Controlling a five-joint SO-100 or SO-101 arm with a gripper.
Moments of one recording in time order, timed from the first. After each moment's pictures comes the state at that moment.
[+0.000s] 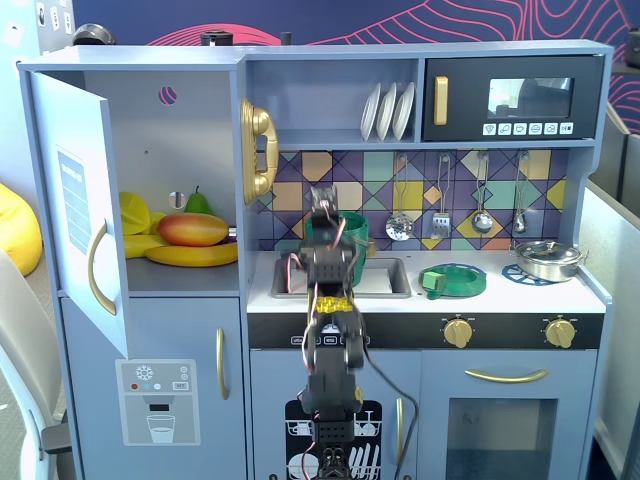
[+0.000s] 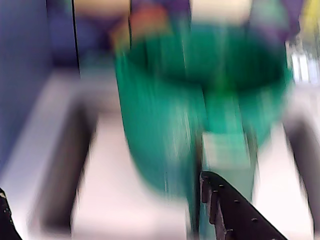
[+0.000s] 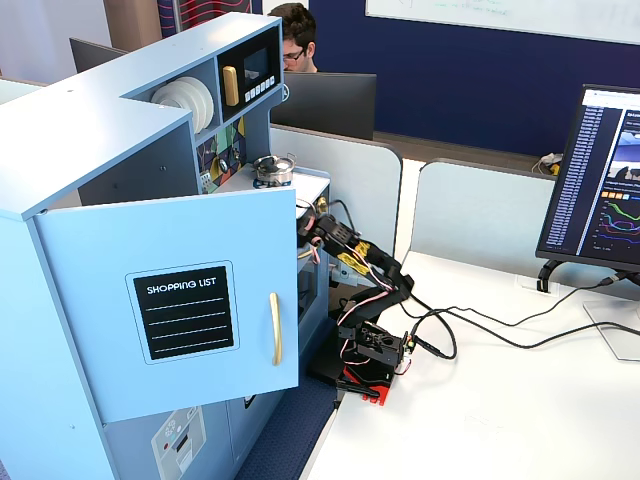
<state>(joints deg) -1.5 139.7 110.7 39.9 -96.0</state>
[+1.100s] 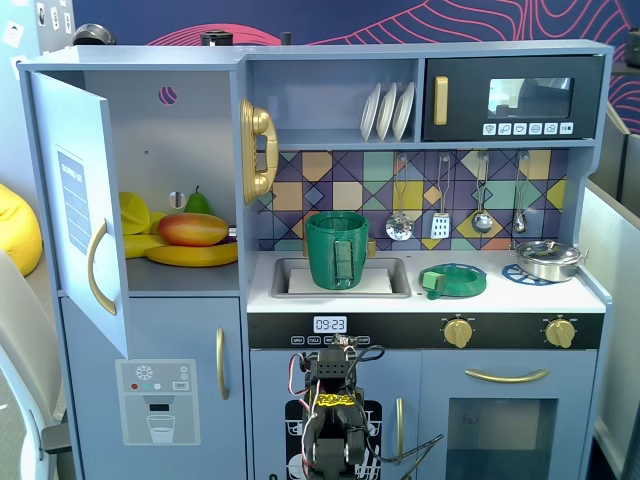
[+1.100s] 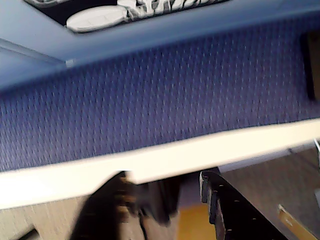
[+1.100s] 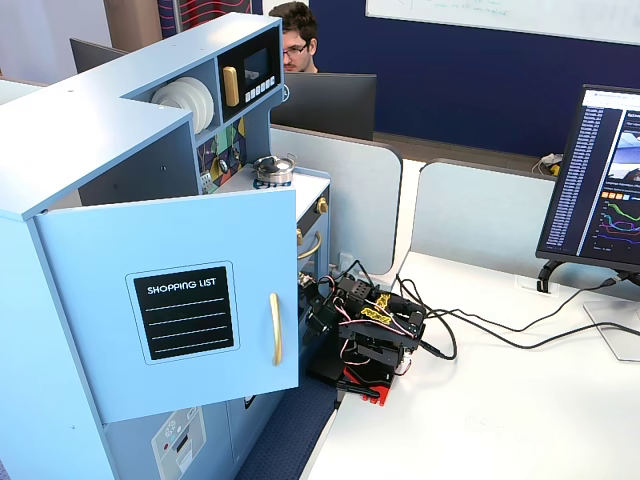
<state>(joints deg) -0.4 182.0 172.0 75.8 -82.1</state>
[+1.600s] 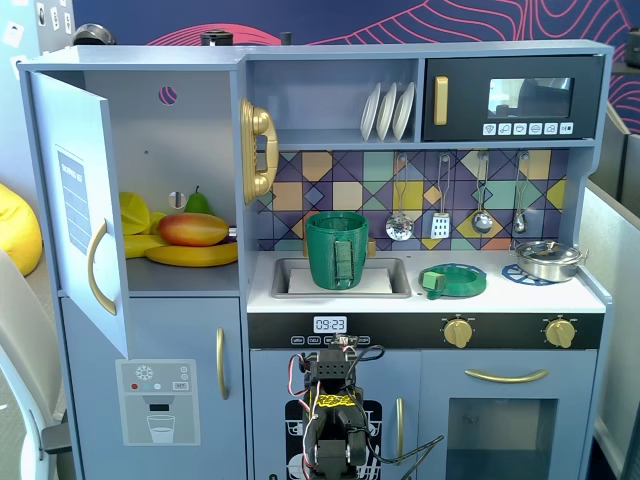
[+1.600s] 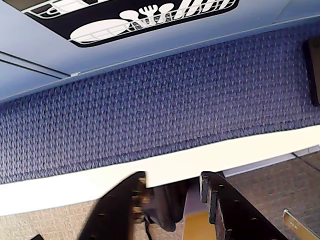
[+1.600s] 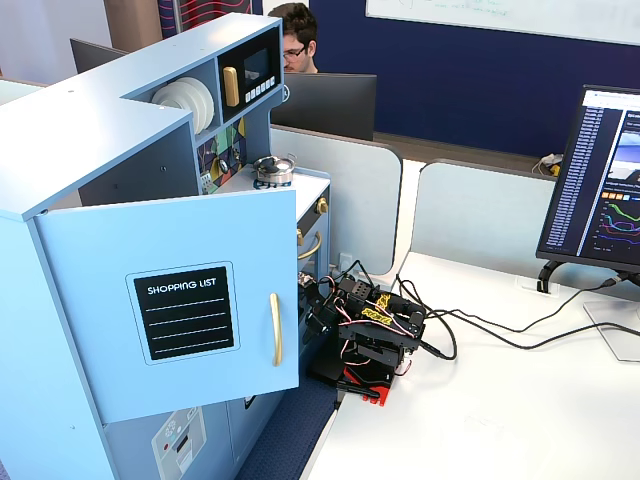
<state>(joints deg) -1.1 182.5 172.0 76.6 -82.0</state>
